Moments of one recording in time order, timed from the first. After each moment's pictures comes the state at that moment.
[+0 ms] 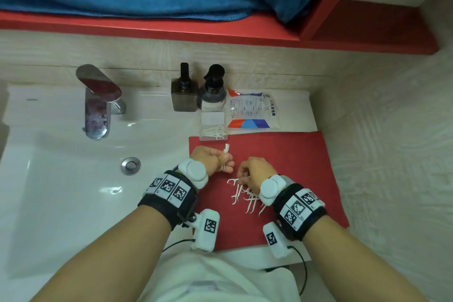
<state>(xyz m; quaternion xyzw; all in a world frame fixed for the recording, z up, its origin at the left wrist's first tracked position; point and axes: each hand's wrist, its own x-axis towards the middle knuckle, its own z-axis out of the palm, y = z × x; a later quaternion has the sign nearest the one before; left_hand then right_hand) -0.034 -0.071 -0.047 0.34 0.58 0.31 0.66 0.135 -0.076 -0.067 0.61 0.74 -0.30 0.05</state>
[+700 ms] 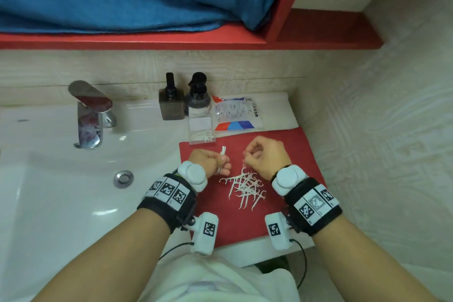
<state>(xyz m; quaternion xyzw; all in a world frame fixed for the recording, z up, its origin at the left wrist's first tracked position) -0.027 -0.072 -0.051 0.32 0.60 0.31 0.67 0.154 -0.071 -0.033 0.65 0.66 -0.30 -0.22</state>
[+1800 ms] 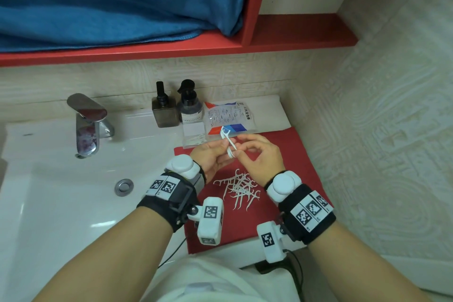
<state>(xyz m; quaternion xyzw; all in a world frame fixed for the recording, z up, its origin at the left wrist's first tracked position) -0.027 -0.051 -0.064 0.17 0.46 0.41 0.77 0.133 -0.062 -0.068 0.56 0.65 -0.35 -0.38</state>
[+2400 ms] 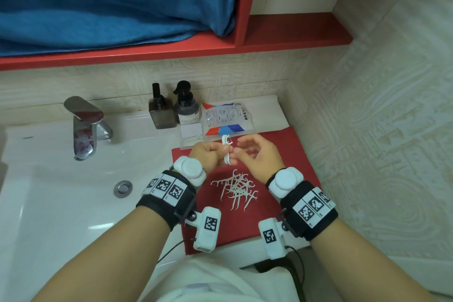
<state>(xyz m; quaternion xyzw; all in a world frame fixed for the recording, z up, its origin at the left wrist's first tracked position) -0.036 -0.048 -0.071 0.32 0.56 0.37 0.67 0.129 -0.053 -0.059 0.60 0.60 -0.43 -0.32</state>
